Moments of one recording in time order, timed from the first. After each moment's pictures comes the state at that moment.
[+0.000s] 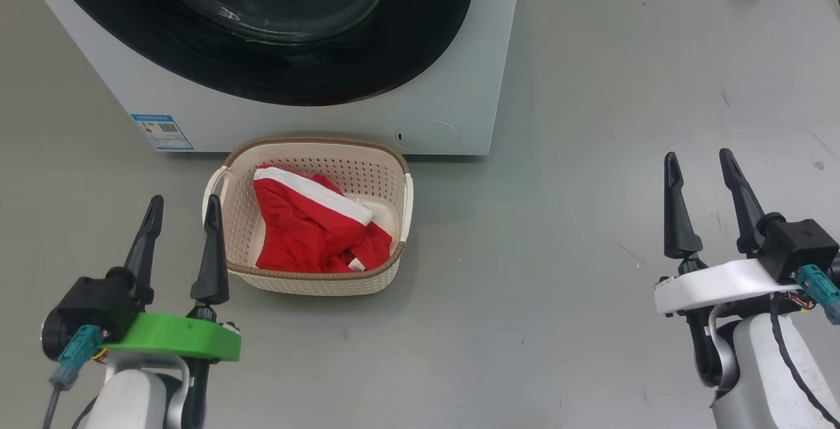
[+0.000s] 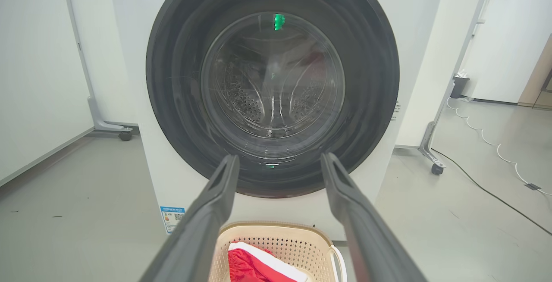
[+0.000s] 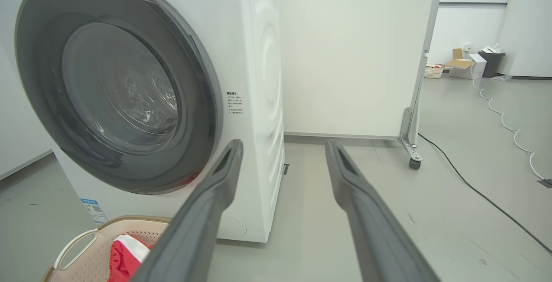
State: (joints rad) left arm -0.16 0.08 -0.09 0.16 -0.39 -0.13 -0.26; right arm -0.17 -0.07 0.04 0.17 0.23 0.03 -0.25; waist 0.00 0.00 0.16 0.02
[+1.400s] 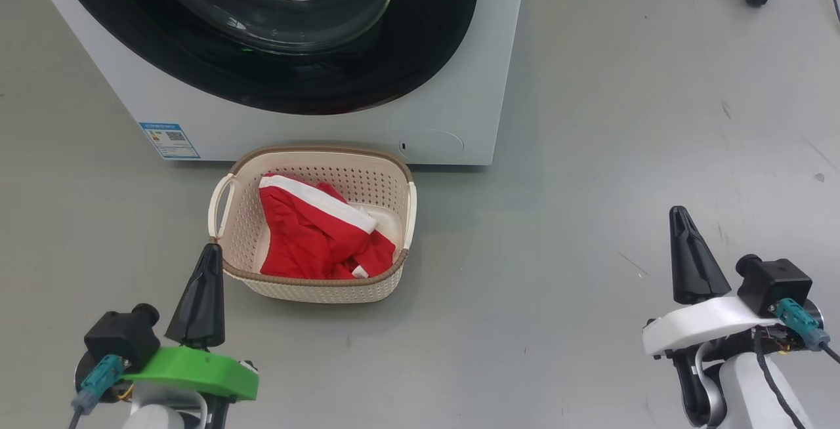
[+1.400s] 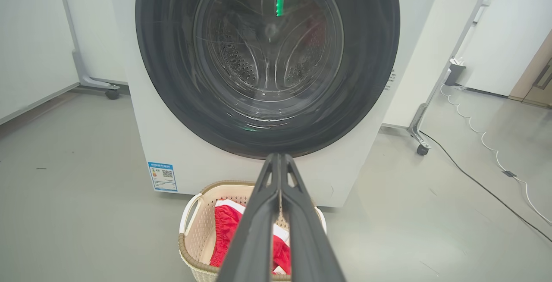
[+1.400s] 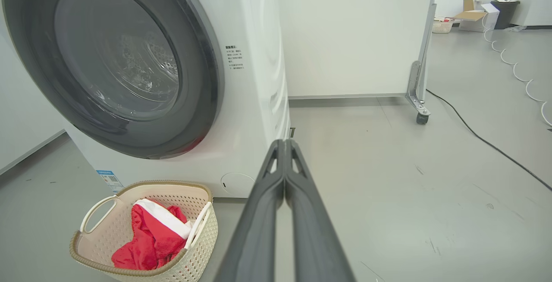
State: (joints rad) left arm -0.09 0.07 -0.15 0.22 -0.46 -0.13 -0.26; right arm -0.10 -0.04 0.03 0.25 0.25 0.04 -0.24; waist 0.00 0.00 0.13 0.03
